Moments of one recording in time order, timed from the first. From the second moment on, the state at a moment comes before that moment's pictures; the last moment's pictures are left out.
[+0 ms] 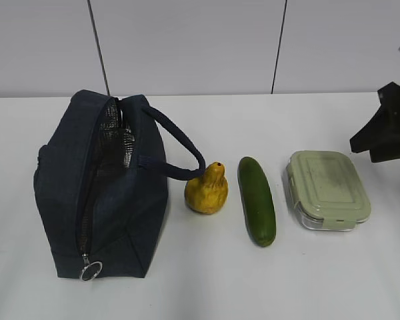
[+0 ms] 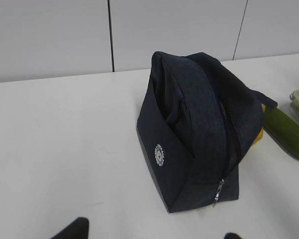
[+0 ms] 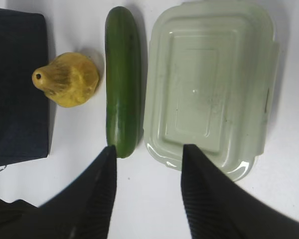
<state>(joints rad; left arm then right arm) -0.06 -0.01 -0.53 -0.18 1.12 0.16 -0.24 1.63 -1.12 0.75 1.04 -0.55</state>
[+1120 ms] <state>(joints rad) -0.06 -0.01 -0.53 -0.18 1.12 0.16 -0.38 1.92 -1.13 0.93 1.11 -0.87</state>
